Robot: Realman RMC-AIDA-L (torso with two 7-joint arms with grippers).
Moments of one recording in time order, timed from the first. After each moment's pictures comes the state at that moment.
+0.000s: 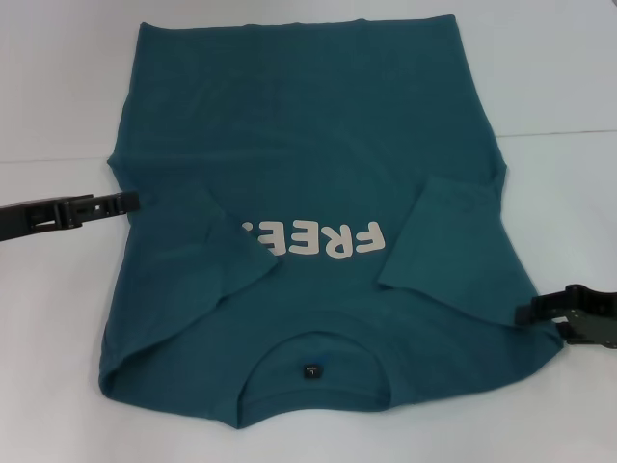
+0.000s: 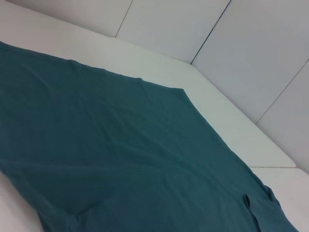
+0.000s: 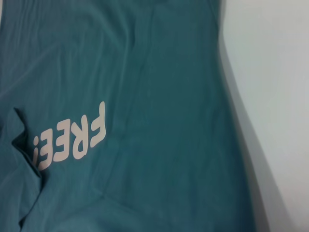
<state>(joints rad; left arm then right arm) -0.59 -2.02 -2.52 -0.79 -1.06 1.30 -2.03 0.58 1.88 -0.60 -0.45 -2.35 -1.27 2.49</state>
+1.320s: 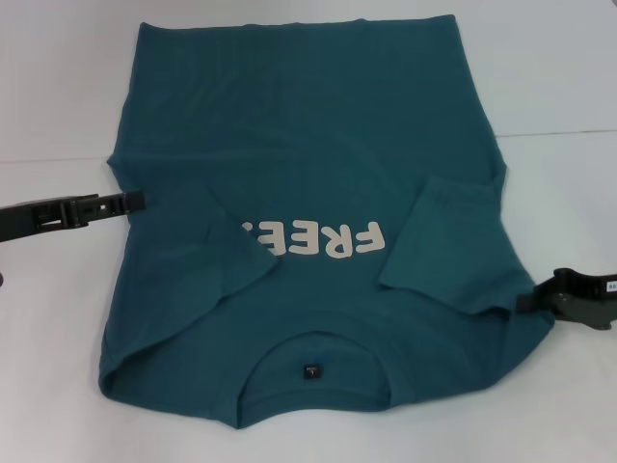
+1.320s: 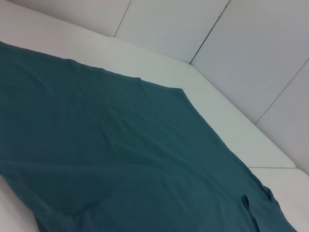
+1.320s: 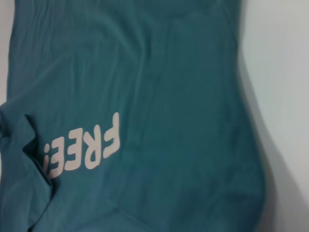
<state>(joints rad) -0.59 -2.02 -2.51 -0.79 -1.07 1.28 -2.03 0.61 1.89 -0.59 -0.46 -2.35 -1.26 2.48</state>
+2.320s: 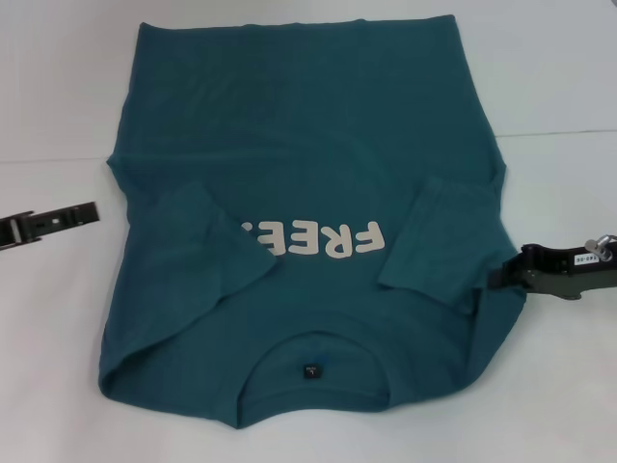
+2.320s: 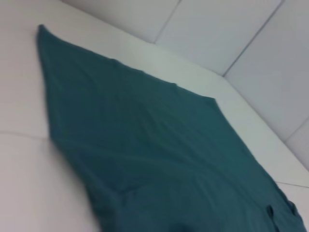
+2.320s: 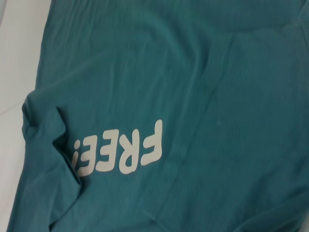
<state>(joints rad) -0.50 -2.03 -2.53 -0.88 -1.06 1.30 -2.14 0.68 1.91 -0.62 -0.49 -2.35 -1.26 2.45</state>
